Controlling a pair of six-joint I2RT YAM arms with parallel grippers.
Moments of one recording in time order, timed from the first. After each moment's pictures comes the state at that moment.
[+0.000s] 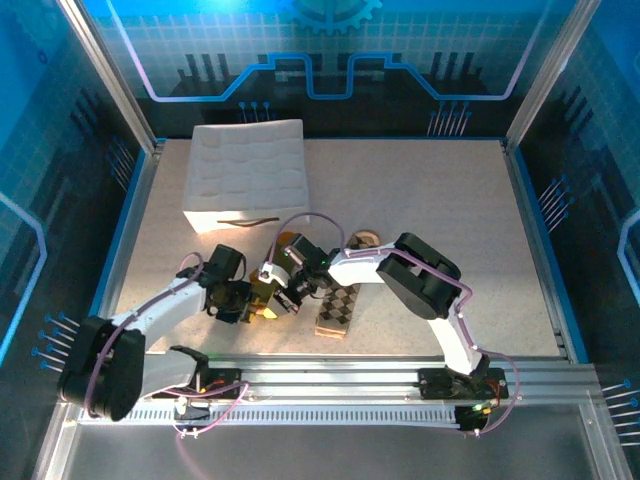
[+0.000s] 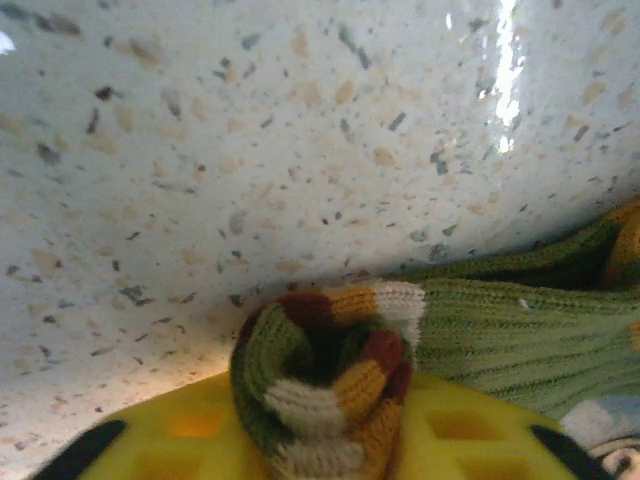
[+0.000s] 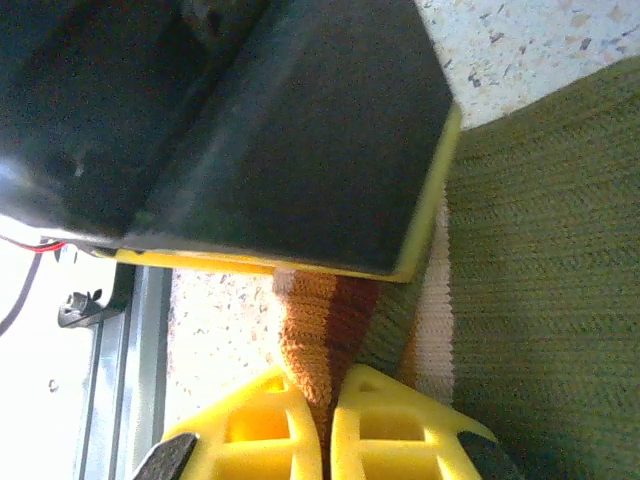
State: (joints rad) left arm -0.28 1.22 0.50 -0.61 0.27 -1.60; right arm 0.92 2.13 1.25 -0.08 -0.79 0.03
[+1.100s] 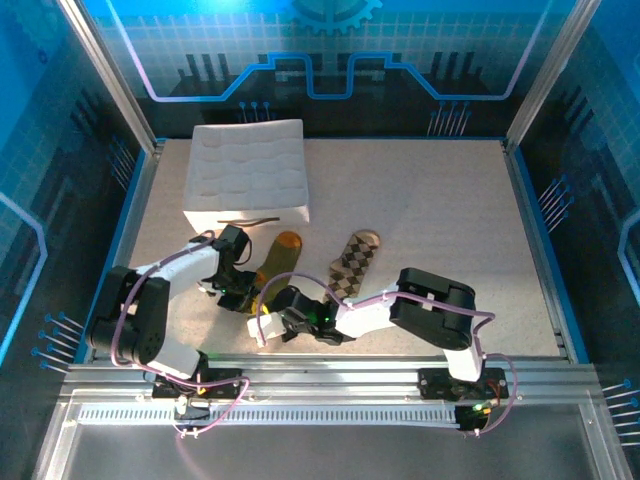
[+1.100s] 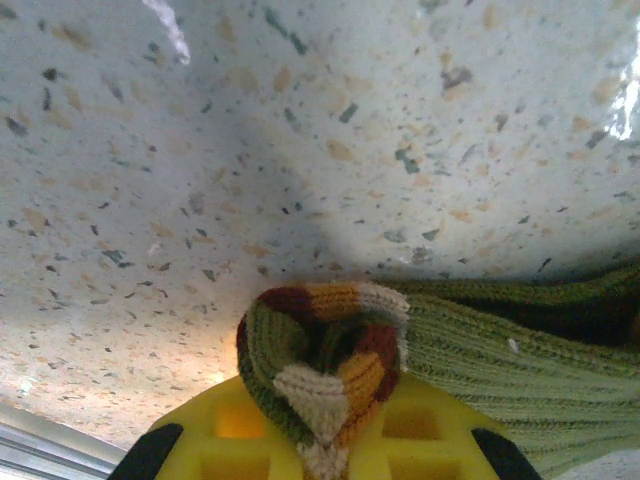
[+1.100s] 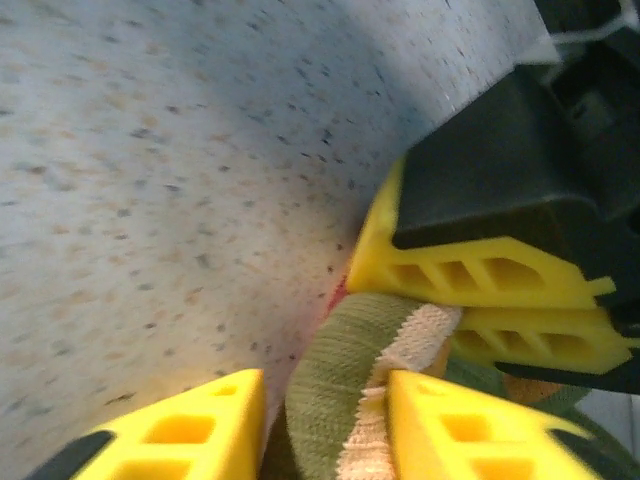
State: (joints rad) left arm -0.23 1.50 0.74 -0.84 0.34 -1.48; right arm 1.23 1.96 0.96 0.32 0.14 -0.83
